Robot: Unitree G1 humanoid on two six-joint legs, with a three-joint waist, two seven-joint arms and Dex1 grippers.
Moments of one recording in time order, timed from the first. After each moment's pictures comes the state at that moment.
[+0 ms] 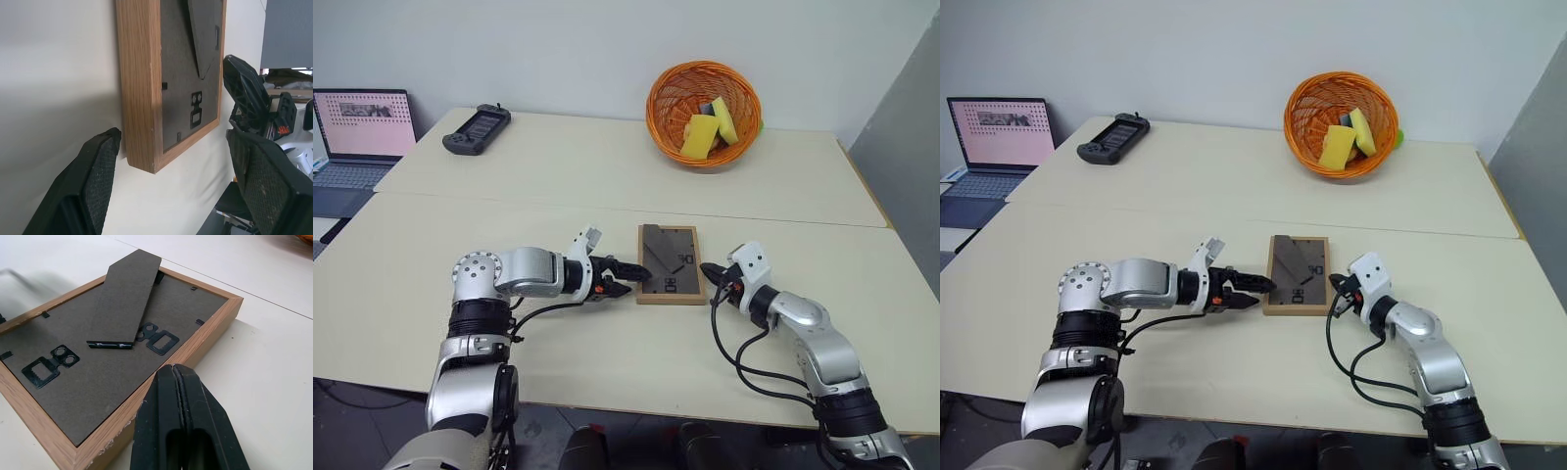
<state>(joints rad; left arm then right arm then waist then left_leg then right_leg) -0.75 0.40 0.20 0.47 -1.78 1.51 0.57 -0.28 -0.36 0.08 -0.09 0.15 0.41 0.55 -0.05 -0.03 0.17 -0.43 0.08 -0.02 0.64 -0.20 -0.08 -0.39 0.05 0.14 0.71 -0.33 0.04</state>
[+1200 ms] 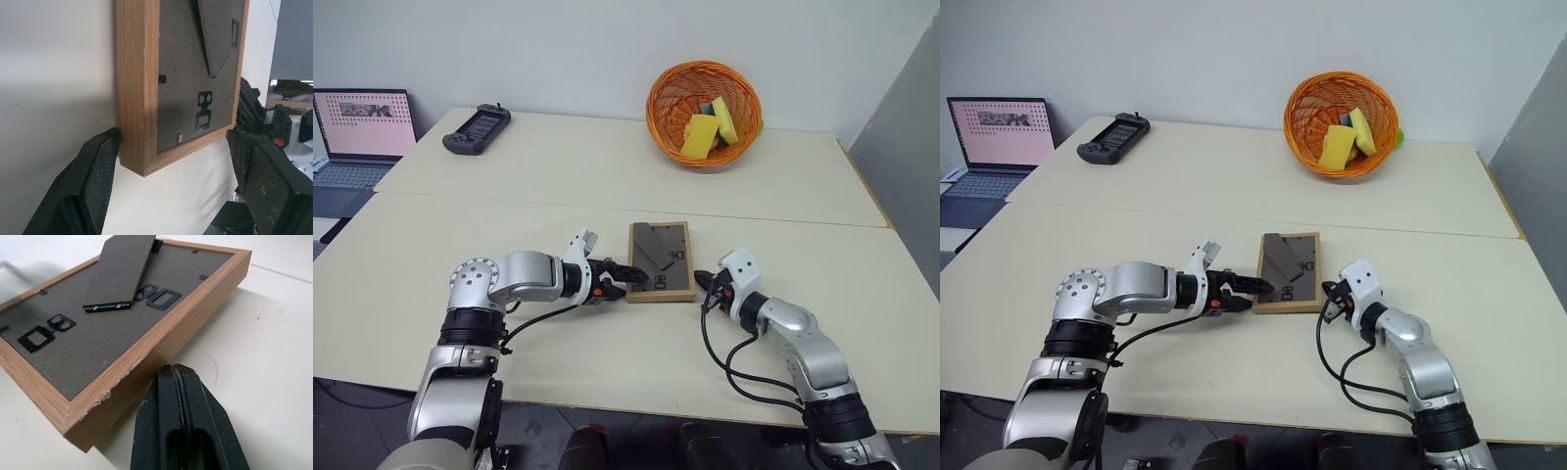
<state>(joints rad) -0.69 0.47 0.07 0.40 -1.95 1.37 0.65 -0.25 -0.29 0.11 -0.10 0.14 0.46 0.52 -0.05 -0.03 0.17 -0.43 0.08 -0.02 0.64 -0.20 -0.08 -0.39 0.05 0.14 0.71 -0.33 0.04</state>
